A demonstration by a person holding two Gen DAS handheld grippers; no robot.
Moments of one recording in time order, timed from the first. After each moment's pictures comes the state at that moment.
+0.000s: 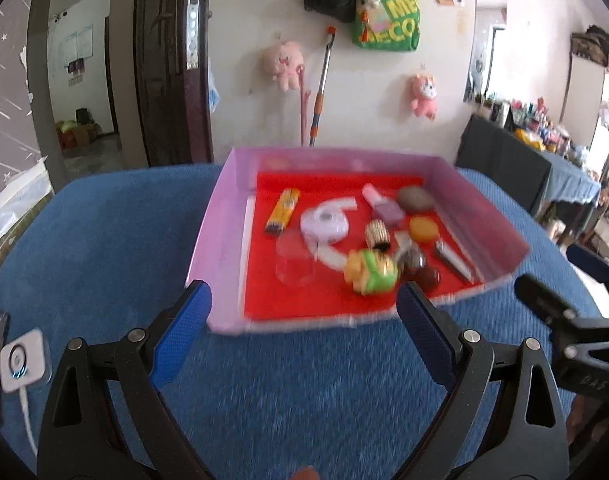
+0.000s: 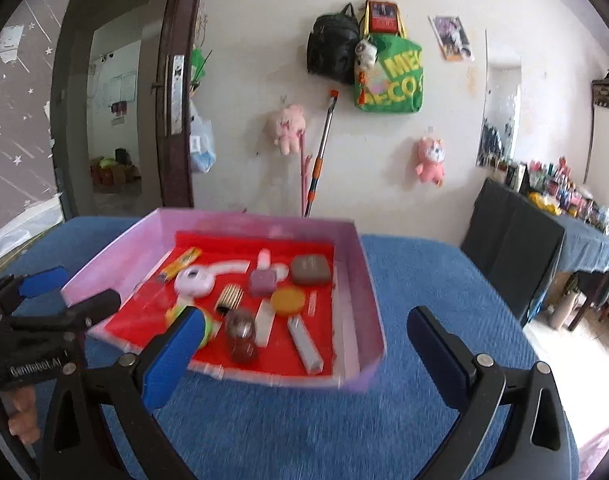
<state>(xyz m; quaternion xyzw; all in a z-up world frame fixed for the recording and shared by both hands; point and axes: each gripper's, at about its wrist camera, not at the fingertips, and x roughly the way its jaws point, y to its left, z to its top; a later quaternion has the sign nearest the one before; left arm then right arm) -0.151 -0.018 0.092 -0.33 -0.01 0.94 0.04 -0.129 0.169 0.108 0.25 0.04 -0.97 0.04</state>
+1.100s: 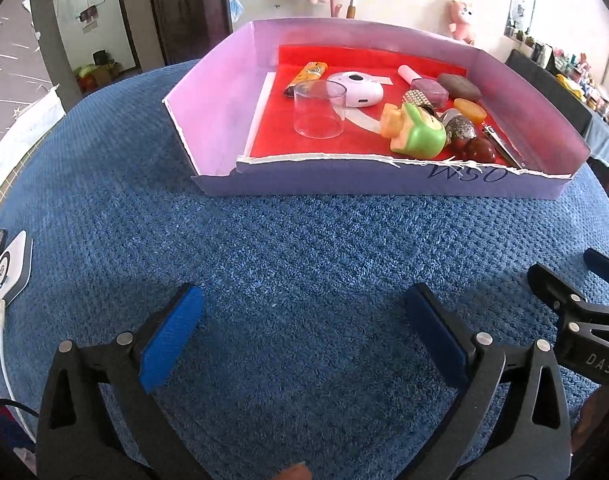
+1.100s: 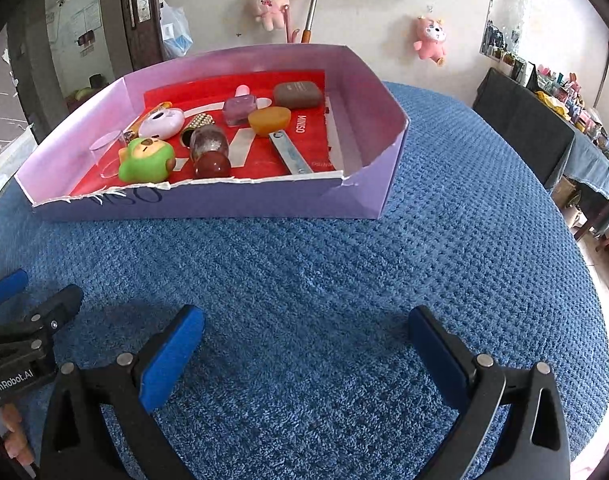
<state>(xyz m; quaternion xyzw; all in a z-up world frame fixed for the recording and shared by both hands) -0.145 -0.011 0.022 -0.46 0.00 0.89 -0.02 -0.131 0.182 0.023 0.45 0.02 -0.89 0.02</state>
